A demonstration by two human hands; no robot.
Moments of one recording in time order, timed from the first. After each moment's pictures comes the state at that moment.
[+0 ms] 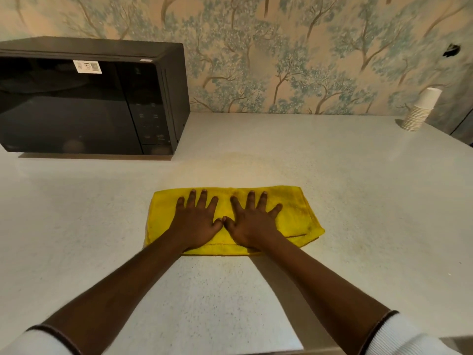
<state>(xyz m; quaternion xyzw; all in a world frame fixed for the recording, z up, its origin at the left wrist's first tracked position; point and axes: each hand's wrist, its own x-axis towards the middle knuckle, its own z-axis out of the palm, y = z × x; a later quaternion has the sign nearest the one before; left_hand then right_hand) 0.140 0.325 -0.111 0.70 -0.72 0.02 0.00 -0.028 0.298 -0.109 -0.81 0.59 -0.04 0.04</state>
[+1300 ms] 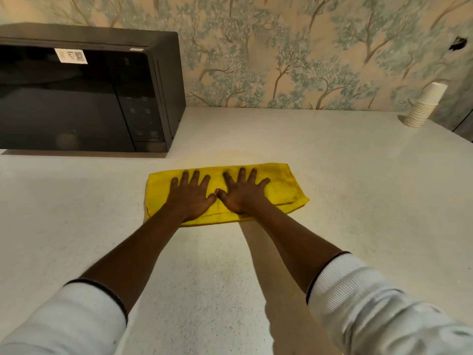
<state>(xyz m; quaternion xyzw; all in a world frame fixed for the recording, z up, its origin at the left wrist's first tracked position) 0.165 0.252 -0.103 0.72 -0.70 0.00 0.01 0.002 0.212 -0.096 -0.81 0.58 -0.01 0.04</state>
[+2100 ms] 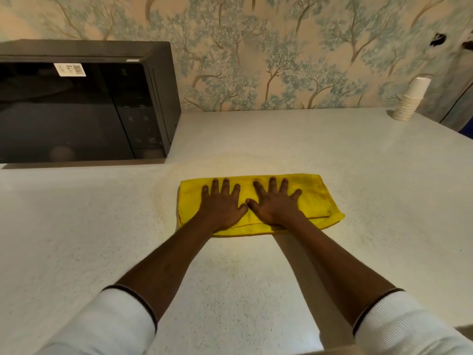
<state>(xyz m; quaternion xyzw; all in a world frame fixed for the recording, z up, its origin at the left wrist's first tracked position) 0.089 0.260 -0.105 0.68 -0.74 -0.01 0.01 -0.079 0.236 -0.104 -0.77 0.64 -0.03 0.04</state>
